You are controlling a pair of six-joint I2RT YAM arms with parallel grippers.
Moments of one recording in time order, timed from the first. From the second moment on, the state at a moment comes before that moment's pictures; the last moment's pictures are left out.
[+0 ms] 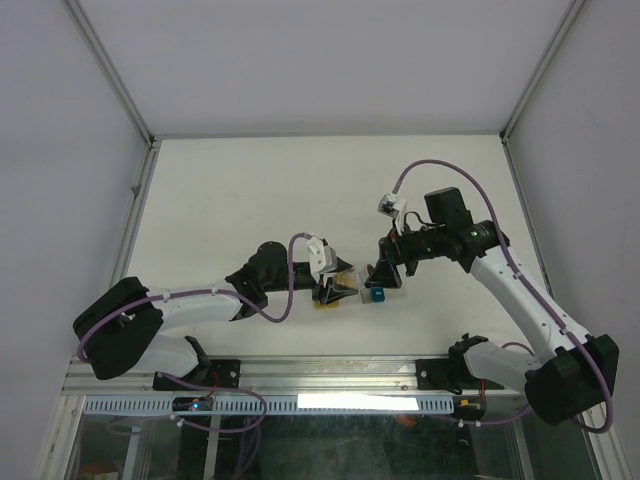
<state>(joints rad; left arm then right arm) -0.91 1.36 0.52 0.73 0.53 0.07 0.40 1.11 0.98 -0.80 -0.87 -0.19</state>
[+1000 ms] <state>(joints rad) -0.91 1.36 0.52 0.80 0.51 0.03 0.48 1.24 0.95 -0.68 -0.91 0.00</state>
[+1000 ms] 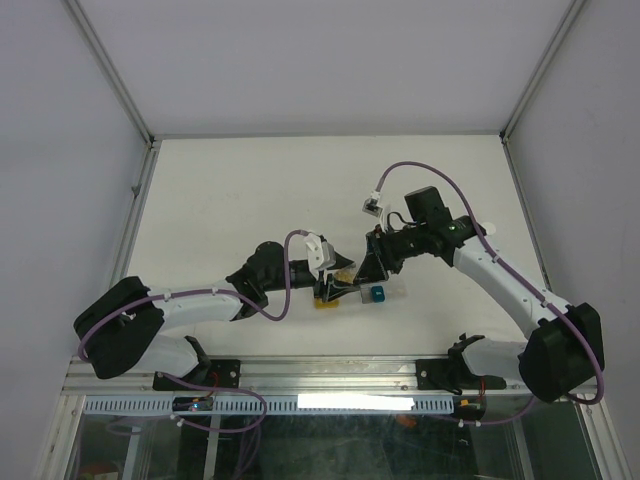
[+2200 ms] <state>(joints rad) -0.91 1.41 0.55 0.75 0.50 0.00 0.47 1.24 0.95 -0.65 -0.97 0.02</state>
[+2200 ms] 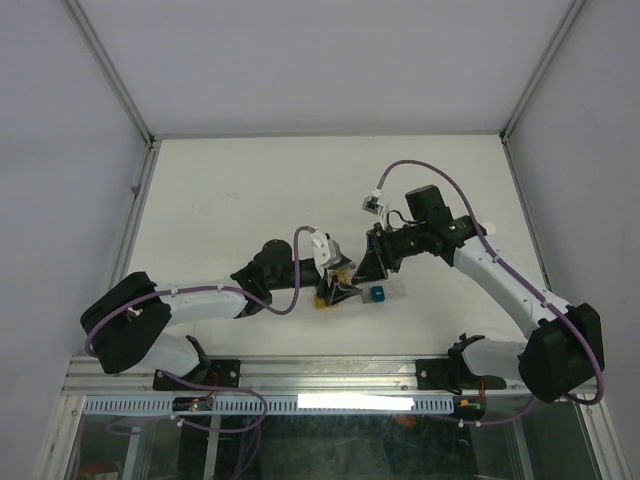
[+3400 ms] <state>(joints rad) -0.91 1.37 0.54 0.75 0.50 -0.01 0.41 1.12 0.95 -0.67 -0.95 -0.01</state>
